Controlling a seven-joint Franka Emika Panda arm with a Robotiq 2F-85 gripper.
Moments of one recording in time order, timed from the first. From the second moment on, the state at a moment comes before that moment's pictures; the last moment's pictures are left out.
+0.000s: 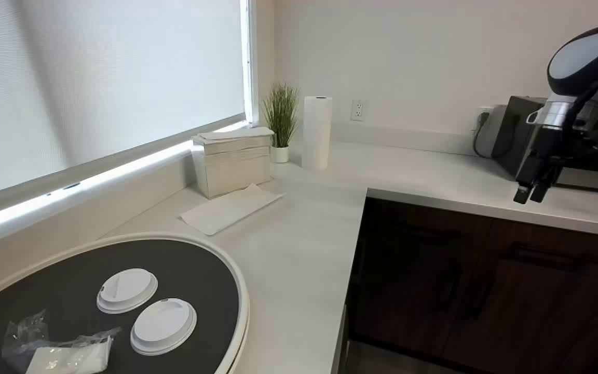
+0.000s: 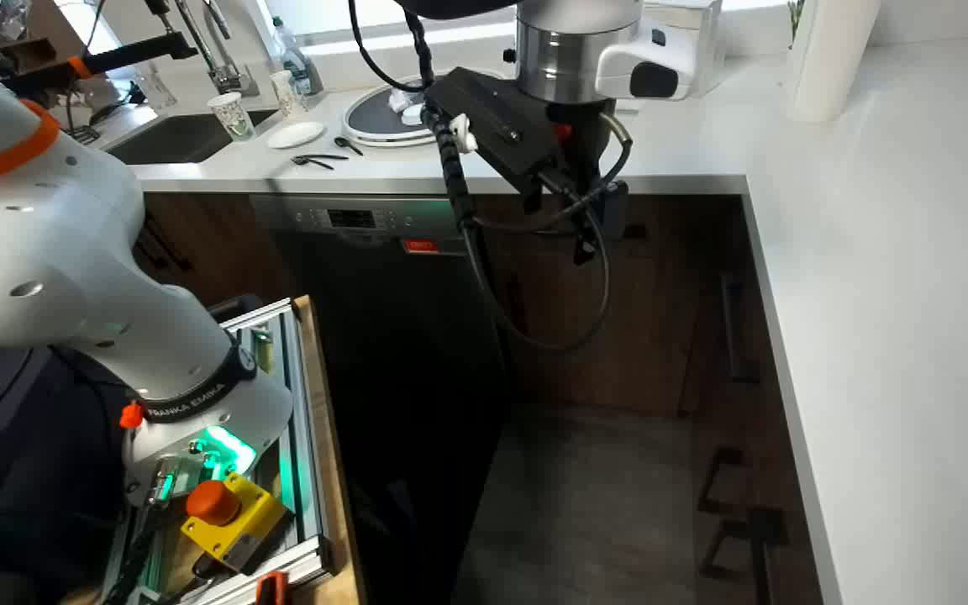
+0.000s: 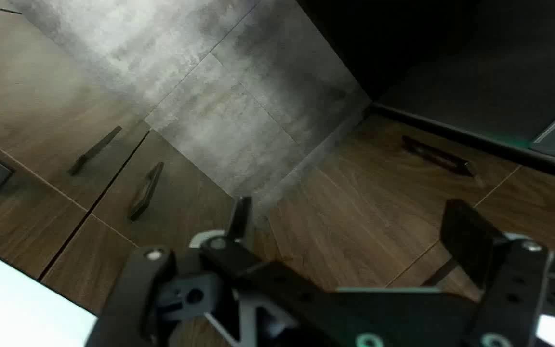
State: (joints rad) arm -0.03 -0.12 -0.34 -2.29 0.11 2.08 -0.57
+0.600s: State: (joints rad) arm -0.04 -0.12 -0.33 -2.29 0.12 2.08 -0.56
